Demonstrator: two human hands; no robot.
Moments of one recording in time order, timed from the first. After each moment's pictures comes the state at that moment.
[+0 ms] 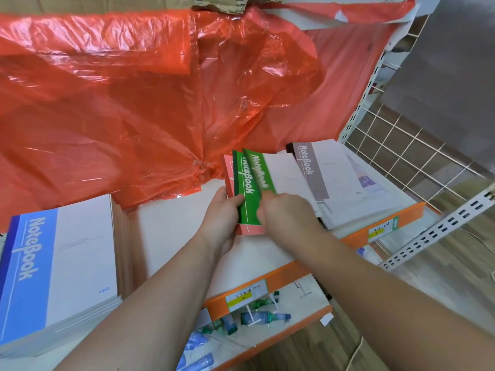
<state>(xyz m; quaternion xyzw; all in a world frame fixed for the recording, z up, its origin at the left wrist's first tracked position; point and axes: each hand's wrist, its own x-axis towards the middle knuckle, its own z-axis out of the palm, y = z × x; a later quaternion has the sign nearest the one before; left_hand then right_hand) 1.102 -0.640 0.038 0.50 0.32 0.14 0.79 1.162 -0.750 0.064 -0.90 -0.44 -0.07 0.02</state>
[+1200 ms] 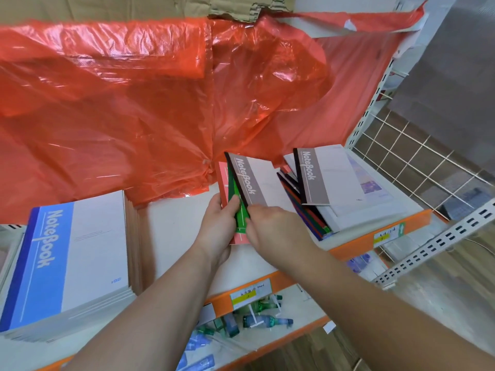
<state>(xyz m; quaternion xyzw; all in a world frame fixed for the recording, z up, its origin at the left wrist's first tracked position) 1.080 -0.639 0.029 0.49 0.31 0.20 0.79 1.139 -0.752 0.041 -0.83 -0.52 -0.17 0.13</state>
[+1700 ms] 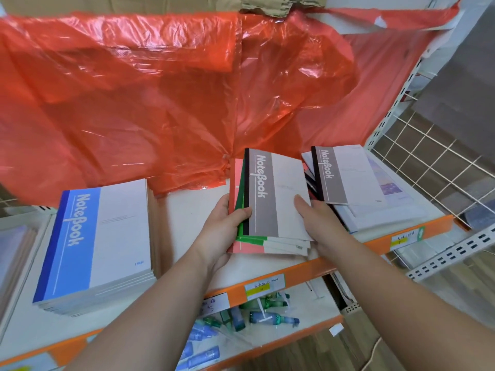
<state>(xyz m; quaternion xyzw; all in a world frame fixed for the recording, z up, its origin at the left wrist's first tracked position) 1.040 -0.628 0.027 0.51 0.27 0.15 0.80 1.180 -0.765 0.025 -0.77 -0.08 0.33 0.55</state>
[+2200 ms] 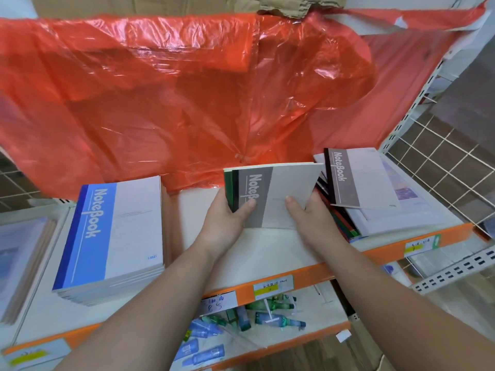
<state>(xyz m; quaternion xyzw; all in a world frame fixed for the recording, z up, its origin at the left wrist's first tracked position) 1.033 -0.615 0.032 0.67 0.29 0.25 0.63 1.158 -0.745 0.029 -0.75 -0.27 0.20 0.57</state>
